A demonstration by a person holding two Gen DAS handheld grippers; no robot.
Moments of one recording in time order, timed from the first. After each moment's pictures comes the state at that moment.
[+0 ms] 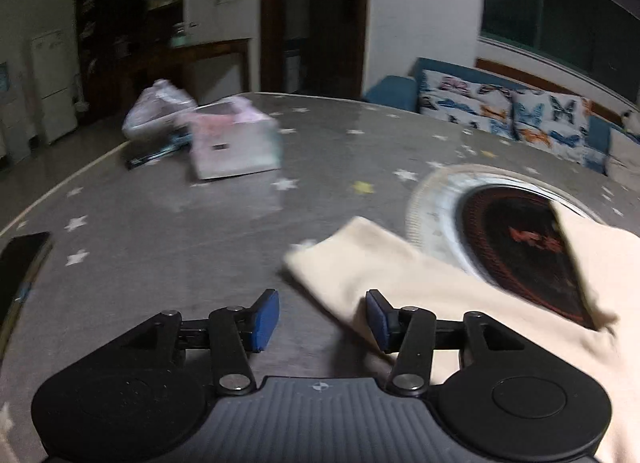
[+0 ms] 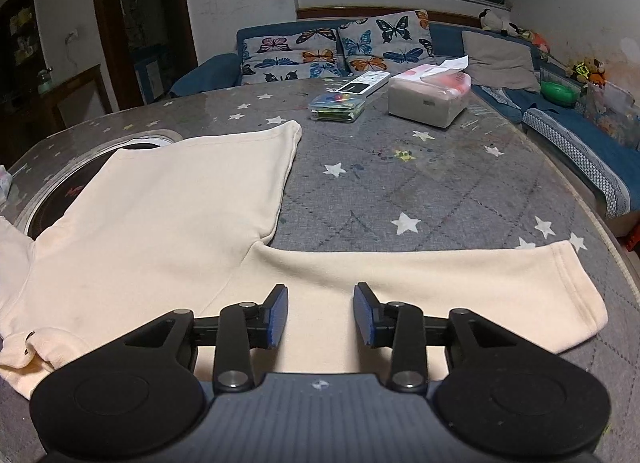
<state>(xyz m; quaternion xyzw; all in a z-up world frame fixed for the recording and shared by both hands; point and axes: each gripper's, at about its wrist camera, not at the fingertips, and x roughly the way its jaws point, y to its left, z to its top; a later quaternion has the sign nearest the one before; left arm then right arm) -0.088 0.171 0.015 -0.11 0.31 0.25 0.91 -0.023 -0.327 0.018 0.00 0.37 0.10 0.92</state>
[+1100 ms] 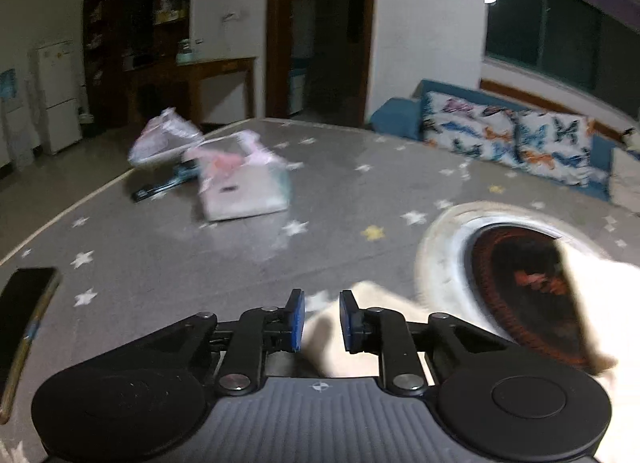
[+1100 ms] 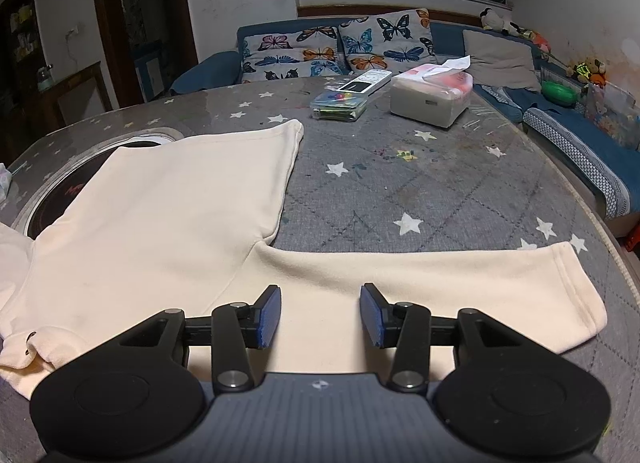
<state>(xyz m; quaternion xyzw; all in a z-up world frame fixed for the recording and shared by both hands) -0.072 0.170 0.038 -0.10 0.28 0.23 0.93 -0.023 -0.324 0.018 0.00 0.38 0.10 0.92</state>
